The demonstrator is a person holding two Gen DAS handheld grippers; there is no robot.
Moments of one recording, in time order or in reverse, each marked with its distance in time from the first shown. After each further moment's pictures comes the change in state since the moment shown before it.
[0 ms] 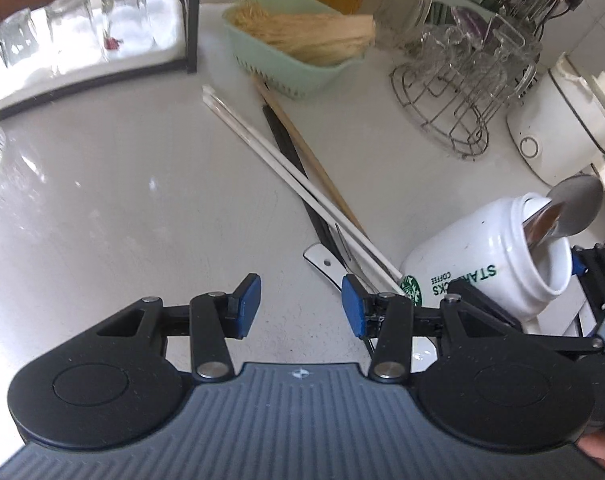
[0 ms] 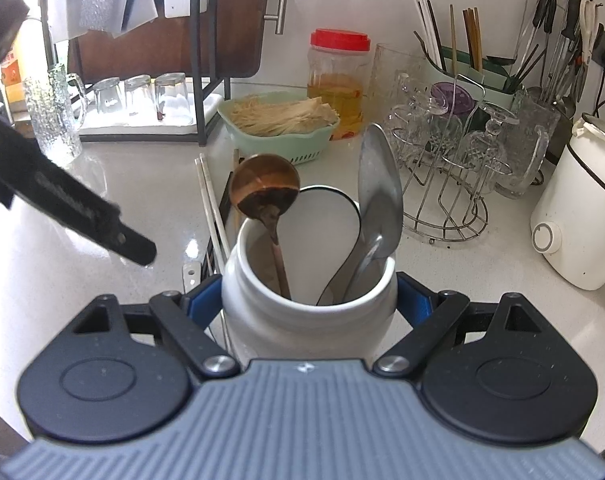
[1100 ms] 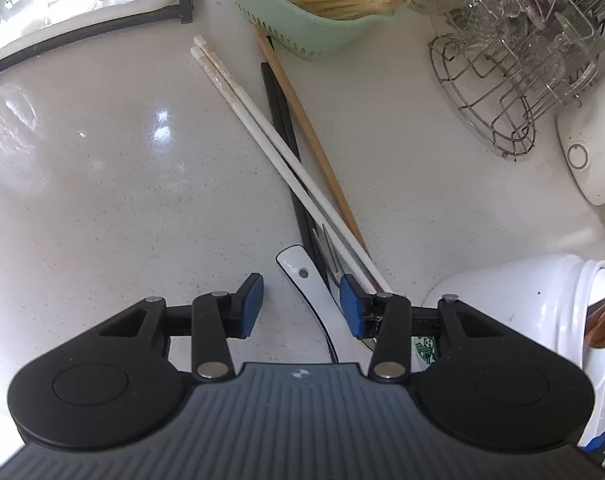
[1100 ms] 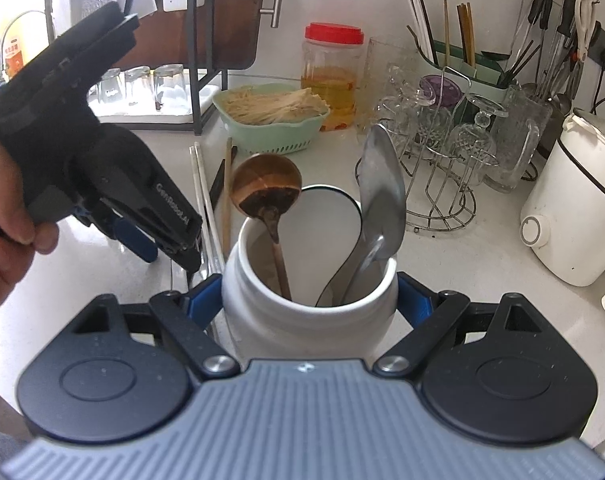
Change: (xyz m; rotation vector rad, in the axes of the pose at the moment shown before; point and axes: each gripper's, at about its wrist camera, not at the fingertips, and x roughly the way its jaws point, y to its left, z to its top) left arm 0.049 -0.025 0.022 -0.132 0.134 0.103; right arm -0.010 -0.012 -0.013 -0.014 -0.002 -0.006
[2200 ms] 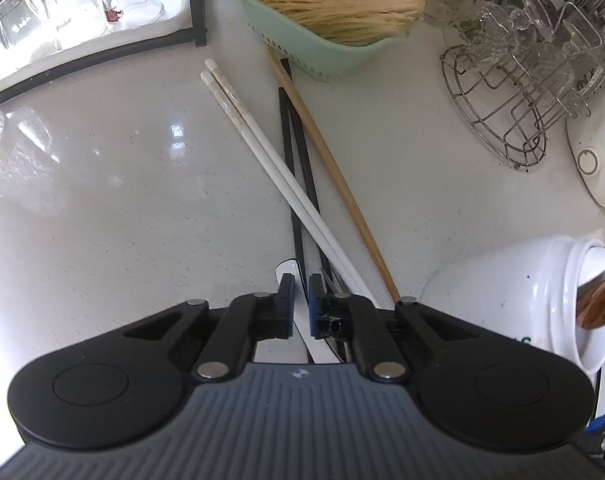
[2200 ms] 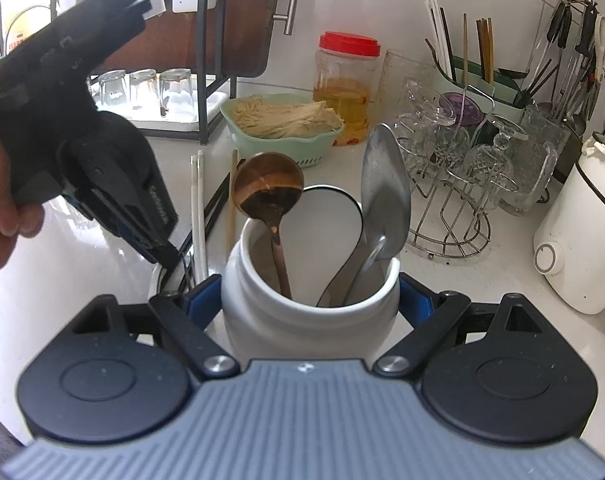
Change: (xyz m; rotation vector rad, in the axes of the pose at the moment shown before) left arm -0.010 0.008 0.015 0.032 -0.017 0.037; right arm 0.018 0.007 0.014 -0.043 -0.021 0.014
